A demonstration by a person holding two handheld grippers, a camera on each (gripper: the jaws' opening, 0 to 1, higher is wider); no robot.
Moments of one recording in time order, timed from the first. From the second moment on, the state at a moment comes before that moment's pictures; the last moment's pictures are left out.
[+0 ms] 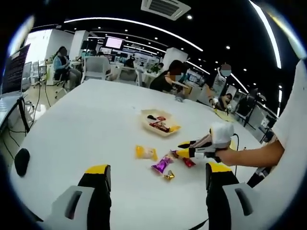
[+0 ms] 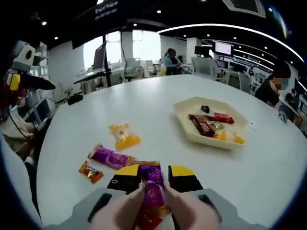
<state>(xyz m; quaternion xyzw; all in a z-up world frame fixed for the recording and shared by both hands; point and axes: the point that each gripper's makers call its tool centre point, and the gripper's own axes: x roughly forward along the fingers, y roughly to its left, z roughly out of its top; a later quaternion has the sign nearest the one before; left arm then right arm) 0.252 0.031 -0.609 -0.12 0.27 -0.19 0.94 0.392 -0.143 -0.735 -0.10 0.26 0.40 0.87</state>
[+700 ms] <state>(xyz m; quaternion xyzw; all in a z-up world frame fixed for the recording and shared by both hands) 0.249 0.022 -0.614 -0.07 0.28 -0.20 0.93 0.402 -0.162 -0.707 -0.08 0.25 0.36 0.89</state>
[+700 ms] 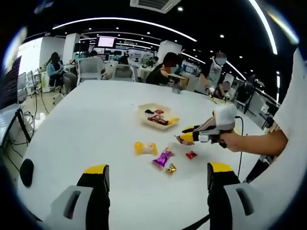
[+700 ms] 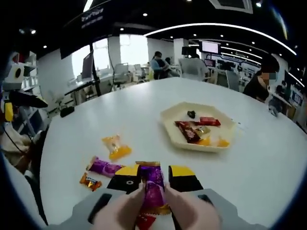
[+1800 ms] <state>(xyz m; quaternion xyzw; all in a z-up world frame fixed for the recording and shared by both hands) 0.255 -0.025 -0.613 -0.05 0.29 -0.26 0.92 0.472 -0.229 -0.563 -0.06 0.13 0.27 0.95</state>
